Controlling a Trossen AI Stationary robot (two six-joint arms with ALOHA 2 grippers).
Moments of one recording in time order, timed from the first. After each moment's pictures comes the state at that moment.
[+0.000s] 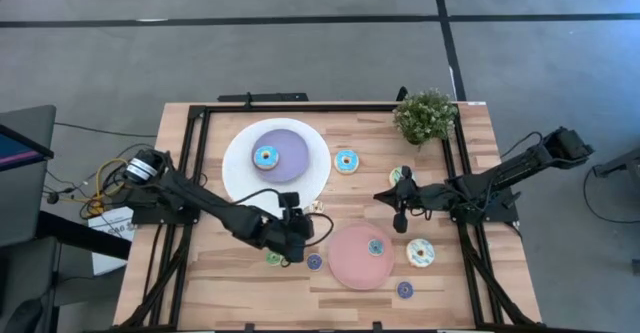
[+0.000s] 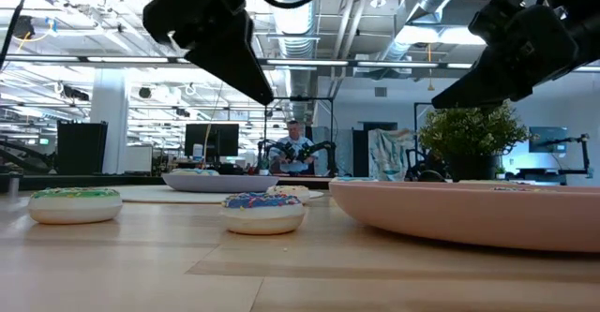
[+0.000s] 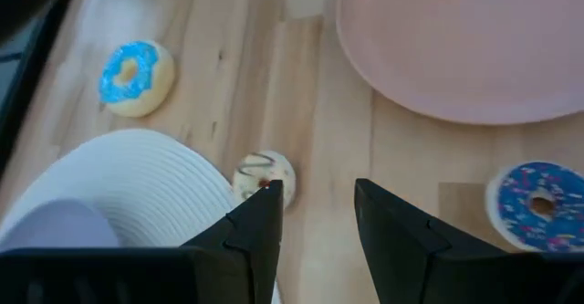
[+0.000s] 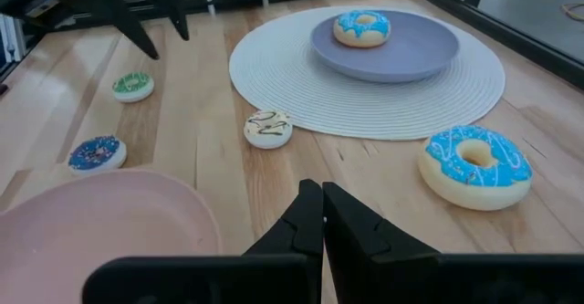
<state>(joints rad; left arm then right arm) -0.41 1.73 1.17 -0.41 -0.61 -0.22 0.31 0.99 0.25 0.29 0.44 0.22</state>
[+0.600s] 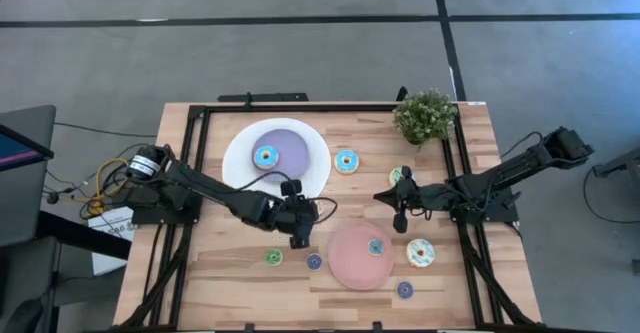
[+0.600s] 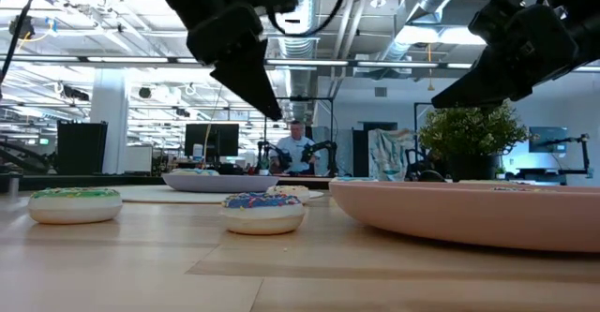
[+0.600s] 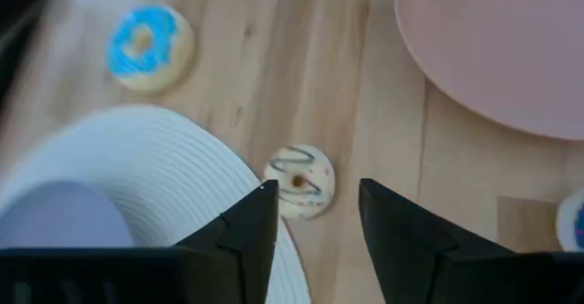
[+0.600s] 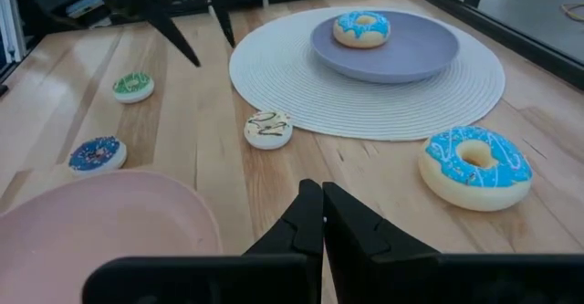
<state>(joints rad) -0.28 1.74 1.17 -0.43 -0.48 -0.24 0.31 0.99 0.25 0.29 0.44 0.22</state>
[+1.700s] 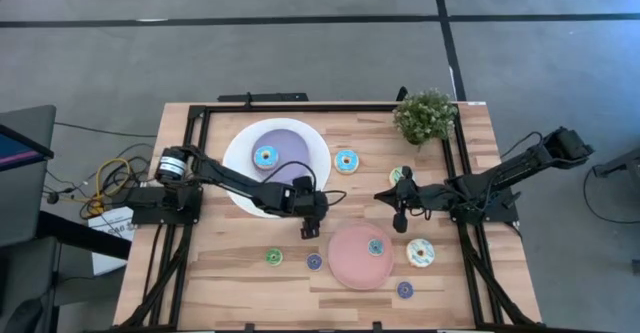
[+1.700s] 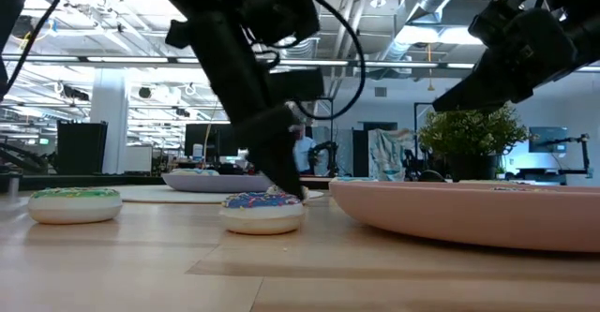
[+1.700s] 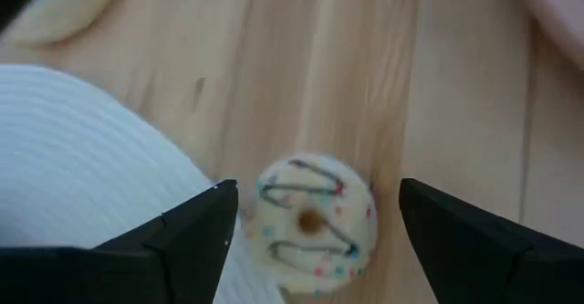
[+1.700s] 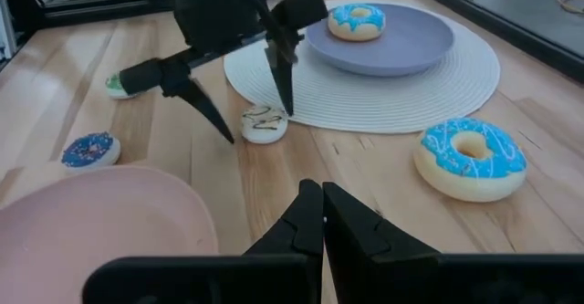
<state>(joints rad) -0.13 1.93 1.14 -0.25 -0.30 -0.18 0.30 0.99 0.25 0.27 0.44 0.24</state>
